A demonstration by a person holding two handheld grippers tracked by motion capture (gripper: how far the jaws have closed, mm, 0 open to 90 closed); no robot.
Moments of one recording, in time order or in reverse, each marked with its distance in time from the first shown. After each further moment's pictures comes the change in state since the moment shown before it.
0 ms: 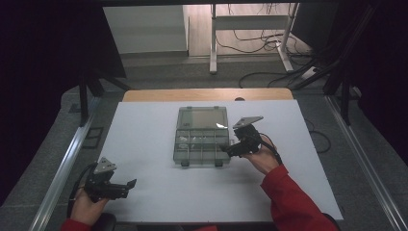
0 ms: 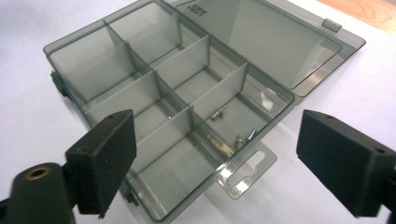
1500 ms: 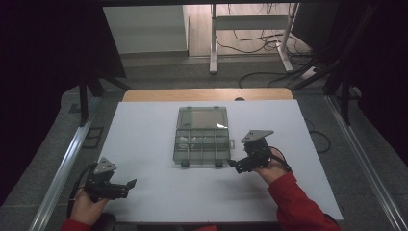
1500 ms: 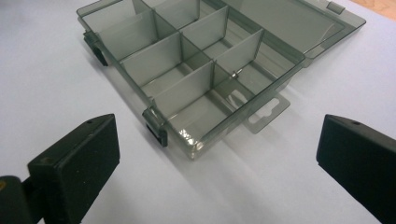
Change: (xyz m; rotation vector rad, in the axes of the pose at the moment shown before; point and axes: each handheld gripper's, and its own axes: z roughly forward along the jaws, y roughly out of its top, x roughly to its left) left arm 0.000 0.000 0.000 -0.003 -0.001 0.002; right arm 0.019 -0.032 -0.031 -0.009 -0.007 -0.038
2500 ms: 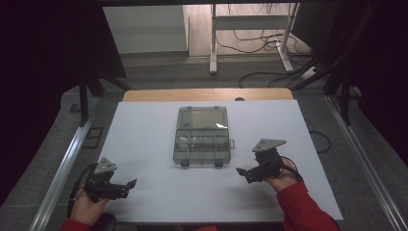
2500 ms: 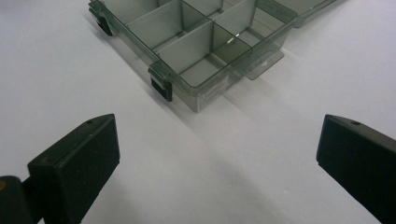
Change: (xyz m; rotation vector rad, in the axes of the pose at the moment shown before) left arm 0.000 0.000 0.000 0.000 0.000 0.001; right arm 0.003 -0.030 -0.026 0.016 -0.014 0.031
